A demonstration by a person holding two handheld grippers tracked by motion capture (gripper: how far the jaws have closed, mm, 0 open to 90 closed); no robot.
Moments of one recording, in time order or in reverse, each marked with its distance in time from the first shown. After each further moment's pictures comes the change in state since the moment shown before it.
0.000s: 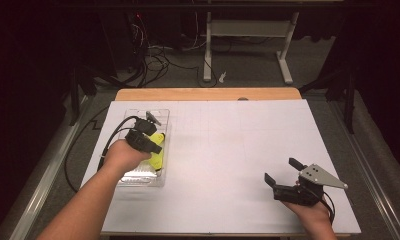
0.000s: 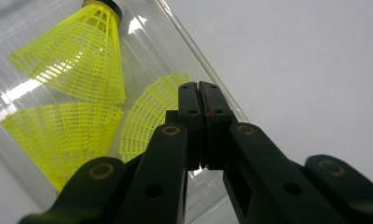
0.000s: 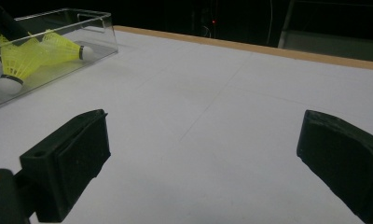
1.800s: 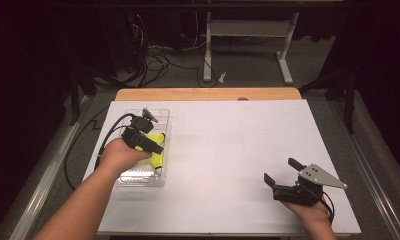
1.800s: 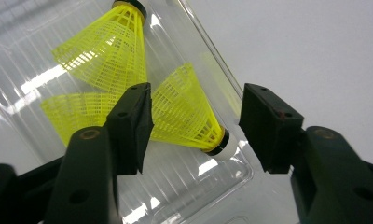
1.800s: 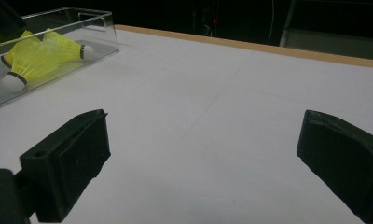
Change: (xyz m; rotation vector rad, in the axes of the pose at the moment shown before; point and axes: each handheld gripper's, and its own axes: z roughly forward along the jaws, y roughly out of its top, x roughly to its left) left arm 0.000 -0.002 -0.015 0.001 0.057 -0.043; right arm 0.001 -0.001 0.001 0.003 0.004 0.005
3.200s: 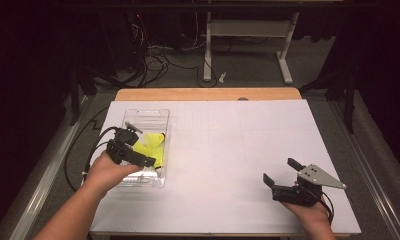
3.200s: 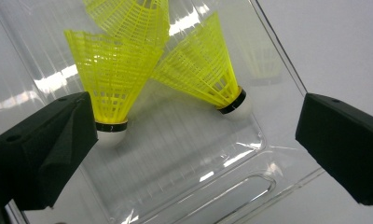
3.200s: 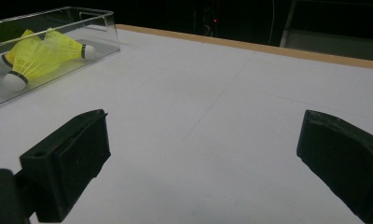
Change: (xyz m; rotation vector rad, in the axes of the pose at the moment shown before) left arm 0.008 -0.053 -0.005 -0.100 0.000 -0.079; right arm 0.002 0.001 0.000 0.002 -0.001 -0.007
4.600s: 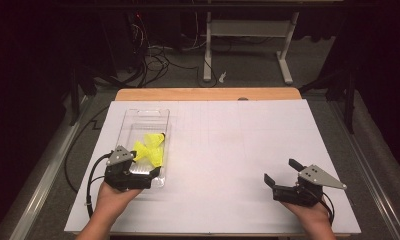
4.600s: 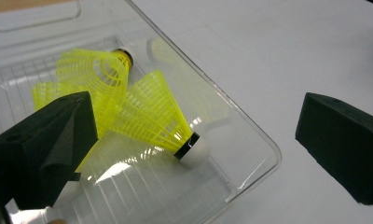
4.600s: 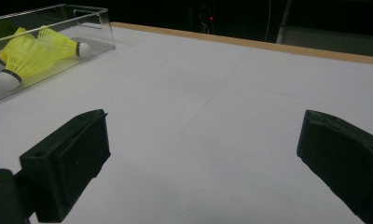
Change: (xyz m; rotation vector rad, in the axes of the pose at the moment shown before) left arm -0.021 -0.071 0.015 -0.562 -0.036 0.133; right arm -0.002 -0.002 -0.001 0.009 -0.016 0.012
